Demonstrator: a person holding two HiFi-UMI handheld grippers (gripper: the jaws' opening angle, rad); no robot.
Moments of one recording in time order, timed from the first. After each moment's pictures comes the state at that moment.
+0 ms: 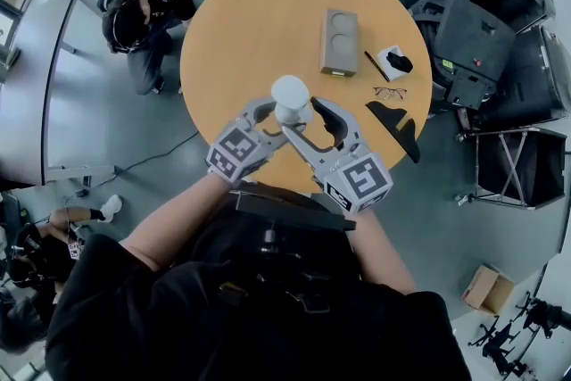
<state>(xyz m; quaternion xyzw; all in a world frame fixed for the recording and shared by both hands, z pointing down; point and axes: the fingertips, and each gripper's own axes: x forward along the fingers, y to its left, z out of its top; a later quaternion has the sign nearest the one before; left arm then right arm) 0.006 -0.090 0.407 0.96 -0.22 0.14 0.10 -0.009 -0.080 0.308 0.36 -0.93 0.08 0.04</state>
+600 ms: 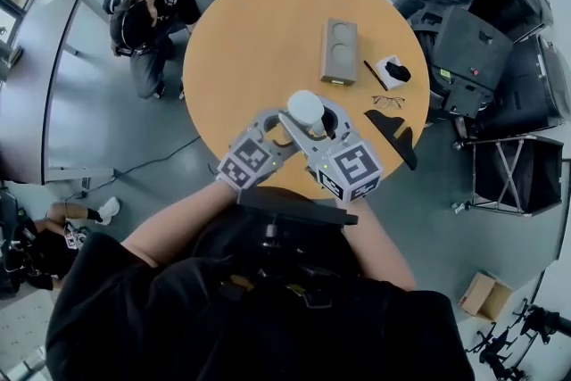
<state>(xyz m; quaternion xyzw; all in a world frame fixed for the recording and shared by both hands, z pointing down) 0.017 -0.072 0.395 0.96 -0.22 0.17 0.09 -0.029 -0.100 0.291 0.36 -0.93 0.07 0.06</state>
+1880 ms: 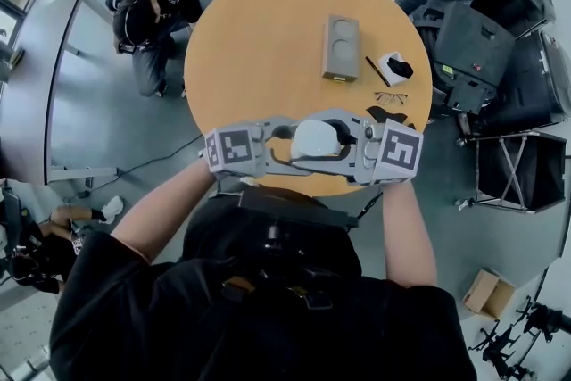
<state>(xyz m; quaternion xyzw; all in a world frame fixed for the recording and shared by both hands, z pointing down) 0.022 0.014 0.344 0.99 0.12 0.11 0.04 -0.043 -0.004 0.235 -0.03 -1.00 0.06 -0.02</state>
